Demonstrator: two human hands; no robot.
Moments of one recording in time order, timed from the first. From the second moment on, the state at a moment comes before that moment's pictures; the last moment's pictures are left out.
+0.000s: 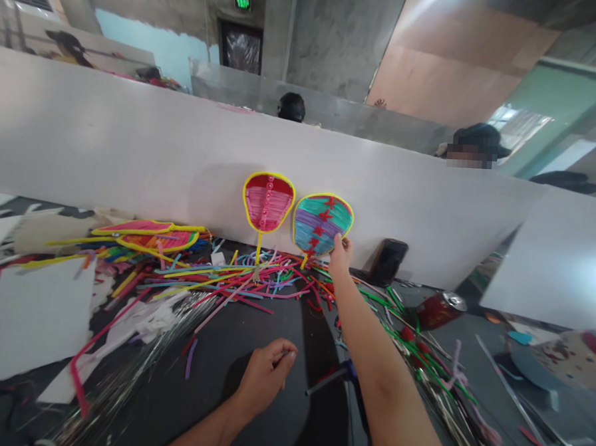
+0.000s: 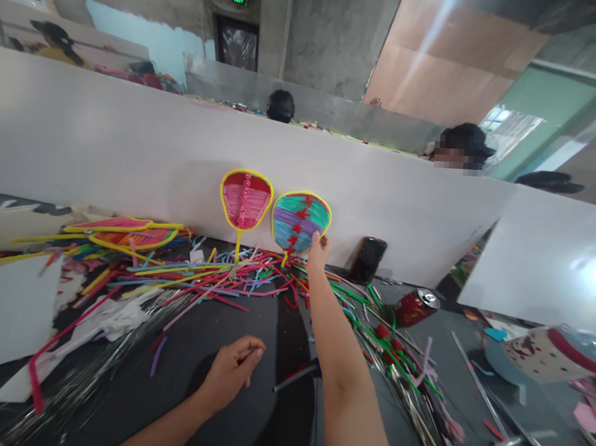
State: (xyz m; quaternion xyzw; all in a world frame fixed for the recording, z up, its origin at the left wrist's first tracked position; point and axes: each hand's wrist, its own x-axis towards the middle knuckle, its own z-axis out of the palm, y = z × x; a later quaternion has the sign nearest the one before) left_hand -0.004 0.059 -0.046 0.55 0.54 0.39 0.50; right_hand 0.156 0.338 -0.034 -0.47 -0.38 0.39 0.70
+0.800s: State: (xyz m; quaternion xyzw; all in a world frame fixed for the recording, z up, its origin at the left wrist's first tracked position) left_hand -0.004 0.059 -0.045 0.56 0.54 0.38 0.50; right_hand 0.160 0.319 -0.022 -0.44 -0.38 0.45 0.68
